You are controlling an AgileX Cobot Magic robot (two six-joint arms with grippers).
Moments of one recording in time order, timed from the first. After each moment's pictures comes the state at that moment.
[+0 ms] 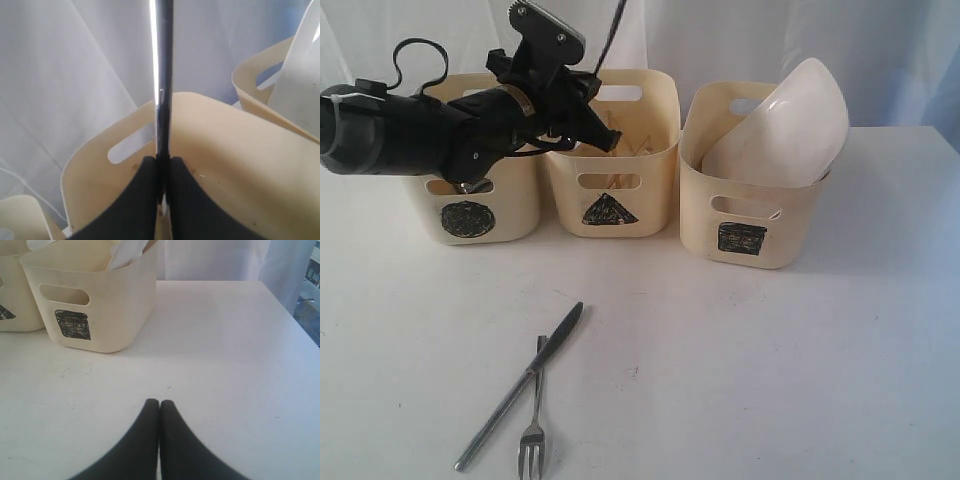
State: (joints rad) left arm -0.50 1.96 -1.35 0.12 -0.41 0.23; right arm 0.05 0.00 -0.01 0.03 0.36 0.02
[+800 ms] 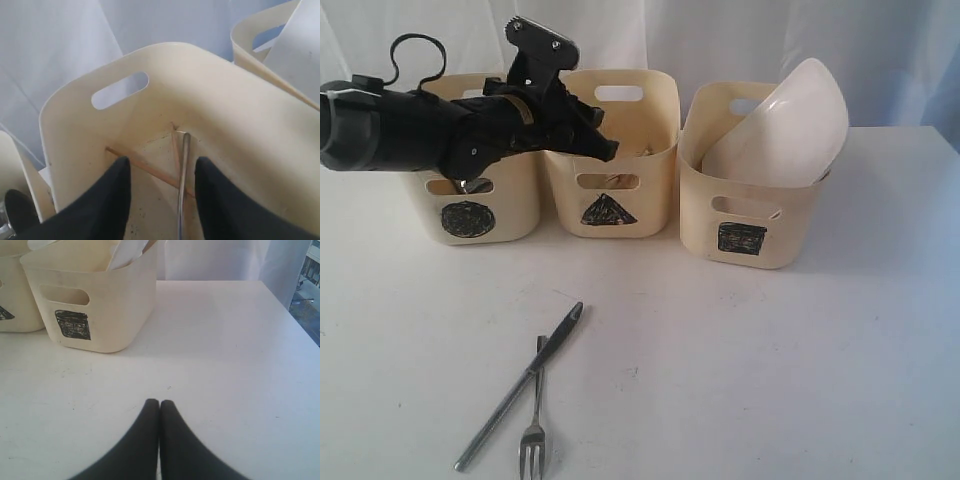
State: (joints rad) left arm -0.50 1.95 -1.35 0.13 -0.23 0.08; right arm 0.05 0.00 -0.01 0.03 0.36 0.02
